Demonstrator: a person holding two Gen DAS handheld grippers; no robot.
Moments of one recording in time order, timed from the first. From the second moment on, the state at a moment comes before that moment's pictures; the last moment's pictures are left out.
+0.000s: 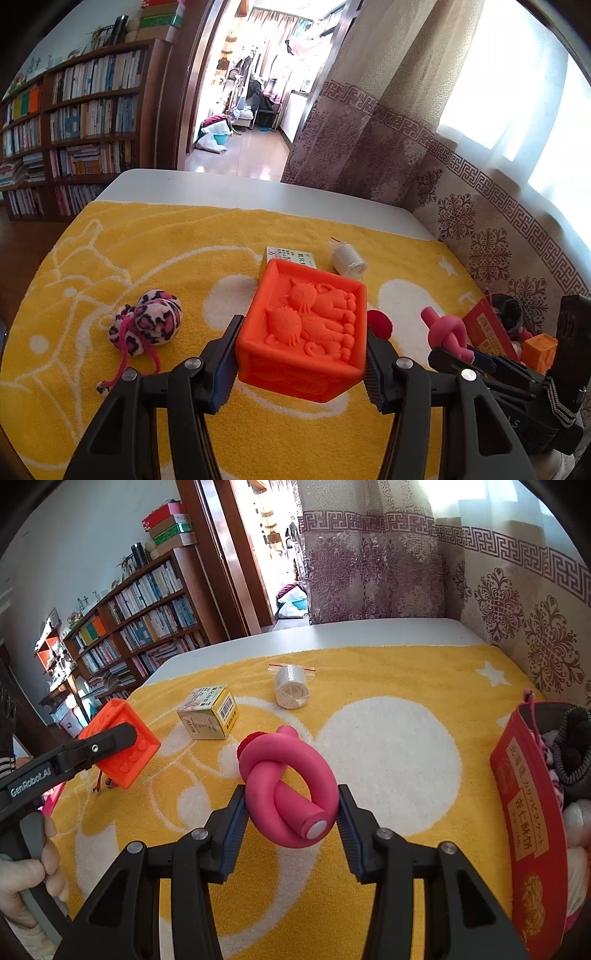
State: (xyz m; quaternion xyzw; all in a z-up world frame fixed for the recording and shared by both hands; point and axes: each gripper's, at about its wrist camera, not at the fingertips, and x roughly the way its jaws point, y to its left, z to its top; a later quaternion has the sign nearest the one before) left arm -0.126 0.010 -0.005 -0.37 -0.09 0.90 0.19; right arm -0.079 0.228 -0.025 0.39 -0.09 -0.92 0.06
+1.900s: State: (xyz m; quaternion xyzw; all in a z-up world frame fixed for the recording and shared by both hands) left arm -0.092 0.333 0.004 -0.38 0.04 0.82 0.43; right arm 0.056 0.445 0.057 0.22 -0.21 -0.94 -0.17
